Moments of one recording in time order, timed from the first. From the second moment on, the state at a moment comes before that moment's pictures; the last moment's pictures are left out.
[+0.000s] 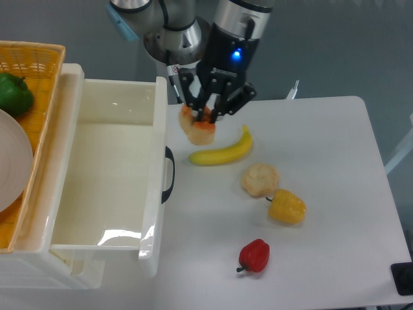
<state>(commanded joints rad) 2.53 -1.58 -1.51 -1.38 1.05 0.39</state>
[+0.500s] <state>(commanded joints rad) 2.46 -1.60 -1.51 -1.38 1.04 0.38</state>
